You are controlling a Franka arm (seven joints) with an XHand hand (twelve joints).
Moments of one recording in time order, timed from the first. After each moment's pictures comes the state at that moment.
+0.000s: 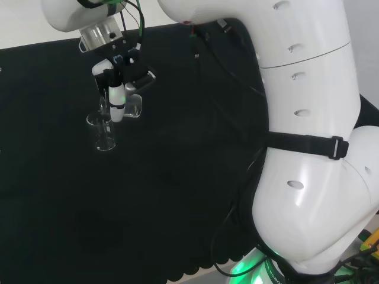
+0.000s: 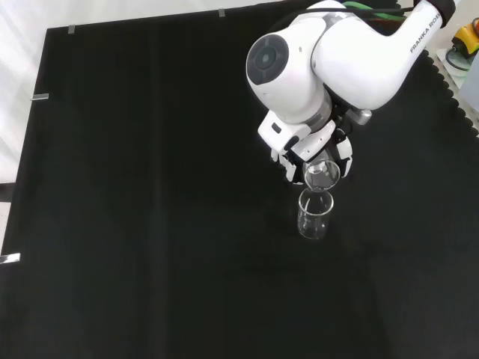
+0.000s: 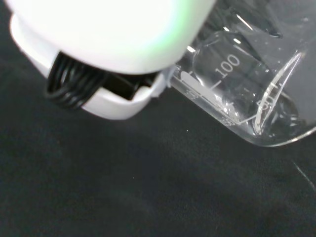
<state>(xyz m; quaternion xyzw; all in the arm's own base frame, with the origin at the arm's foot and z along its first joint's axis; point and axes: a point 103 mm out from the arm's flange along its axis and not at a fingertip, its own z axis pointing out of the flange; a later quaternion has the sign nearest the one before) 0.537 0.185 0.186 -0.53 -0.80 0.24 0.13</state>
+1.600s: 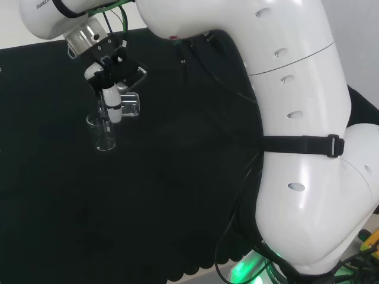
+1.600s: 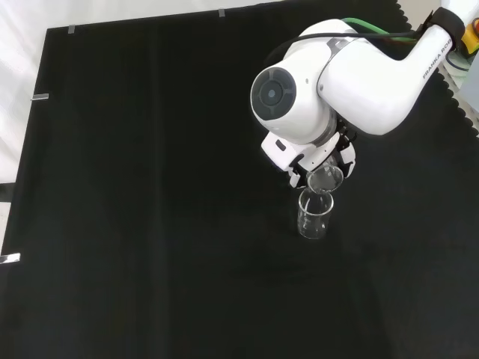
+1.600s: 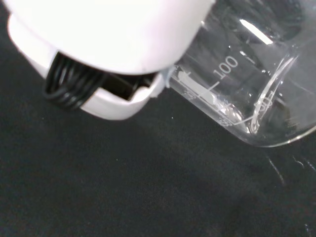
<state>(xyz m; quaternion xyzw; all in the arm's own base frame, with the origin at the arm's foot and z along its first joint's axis) 0.537 0.200 0.194 -0.51 -0.79 0.31 0.10</state>
